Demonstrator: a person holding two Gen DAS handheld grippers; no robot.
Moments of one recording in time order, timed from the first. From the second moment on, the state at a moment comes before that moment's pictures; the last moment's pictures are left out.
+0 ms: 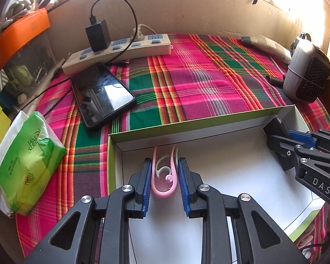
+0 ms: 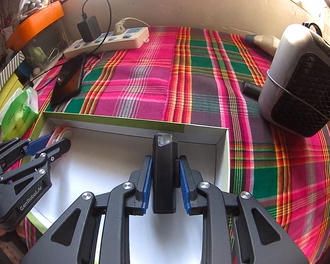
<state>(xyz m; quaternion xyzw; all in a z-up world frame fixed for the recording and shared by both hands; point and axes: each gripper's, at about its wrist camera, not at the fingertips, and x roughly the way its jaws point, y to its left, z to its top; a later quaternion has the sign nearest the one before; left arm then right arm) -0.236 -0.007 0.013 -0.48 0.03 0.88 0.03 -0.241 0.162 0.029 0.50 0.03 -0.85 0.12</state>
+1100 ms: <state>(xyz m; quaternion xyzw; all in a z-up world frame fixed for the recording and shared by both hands) -0.201 -0.008 0.033 -0.45 0.03 0.89 0.03 -0.214 0.160 0.042 0.47 0.02 -0.87 0.12</state>
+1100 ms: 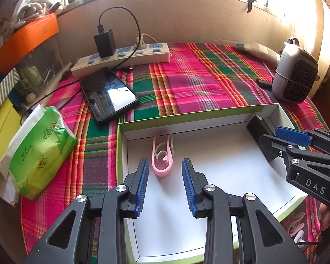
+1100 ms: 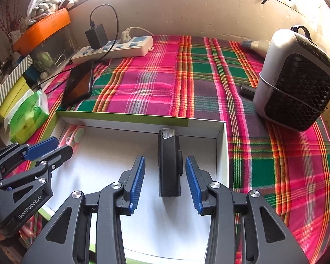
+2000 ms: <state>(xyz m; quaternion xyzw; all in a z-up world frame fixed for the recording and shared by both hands) -0.106 -0.009 0.054 -0.42 0.01 0.91 0.03 -0.122 0.168 0.070 0.42 -0.01 -0.90 0.12</state>
